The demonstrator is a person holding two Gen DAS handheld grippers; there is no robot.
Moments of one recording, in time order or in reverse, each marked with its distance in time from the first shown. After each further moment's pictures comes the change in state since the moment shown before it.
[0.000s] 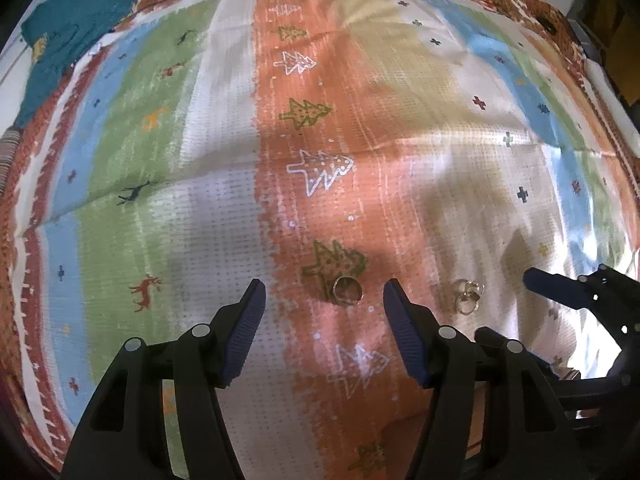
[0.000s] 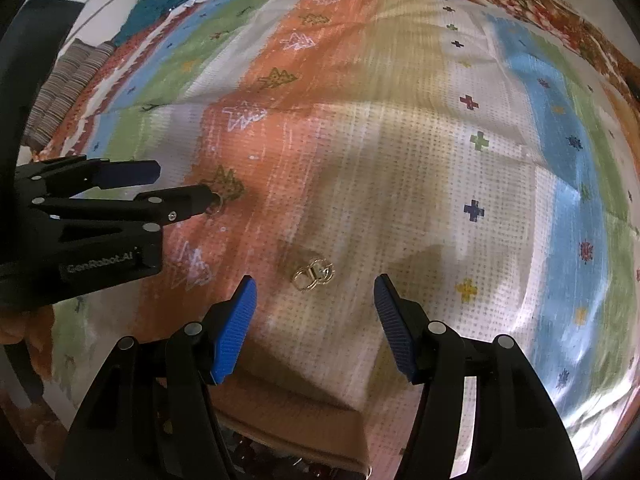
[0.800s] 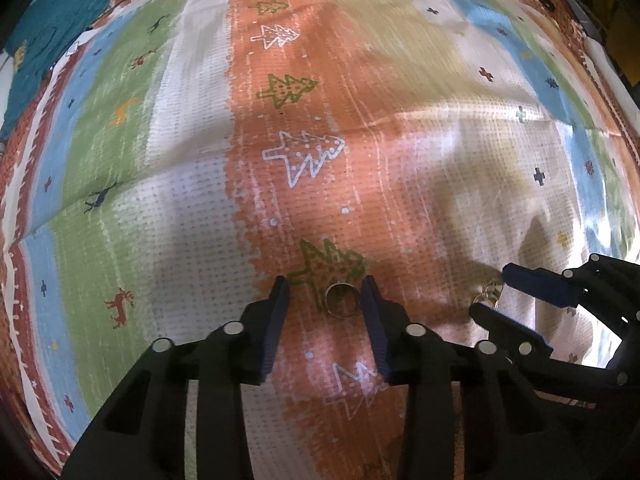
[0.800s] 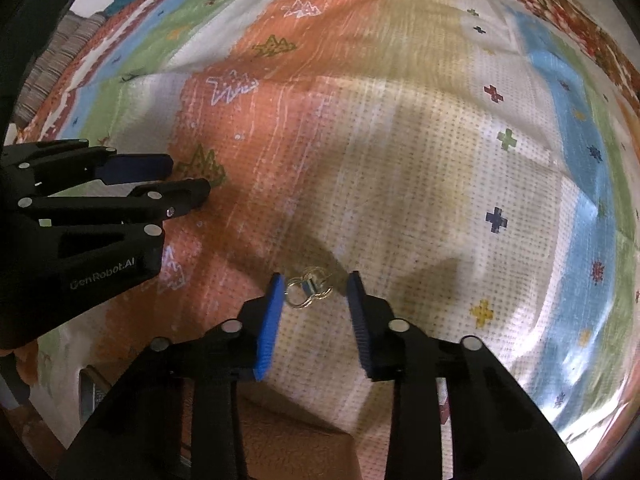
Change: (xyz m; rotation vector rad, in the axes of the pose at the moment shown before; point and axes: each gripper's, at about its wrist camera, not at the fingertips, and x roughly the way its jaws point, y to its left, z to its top) left arm 0.031 -0.011 0.004 0.055 0.066 0.008; right arm 0.032 0.006 0.012 -0.056 0.086 -0.044
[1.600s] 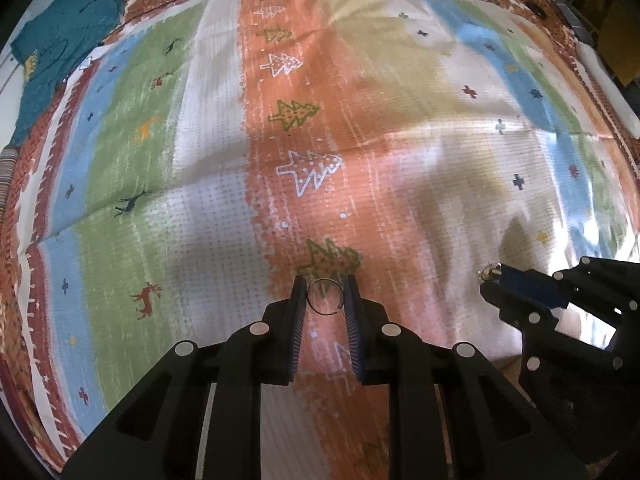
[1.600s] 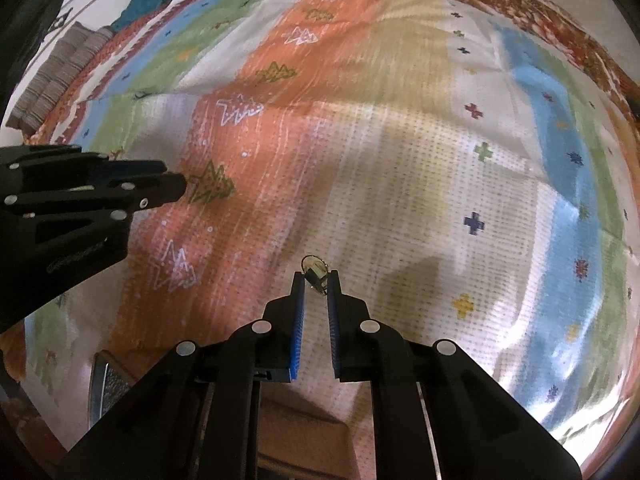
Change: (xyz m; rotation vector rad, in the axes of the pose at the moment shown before) left arm -0.035 -0.001 -0.011 0.005 -0.060 0.005; right arm -0.026 -0.004 -0.013 0.011 -0.089 -0.006
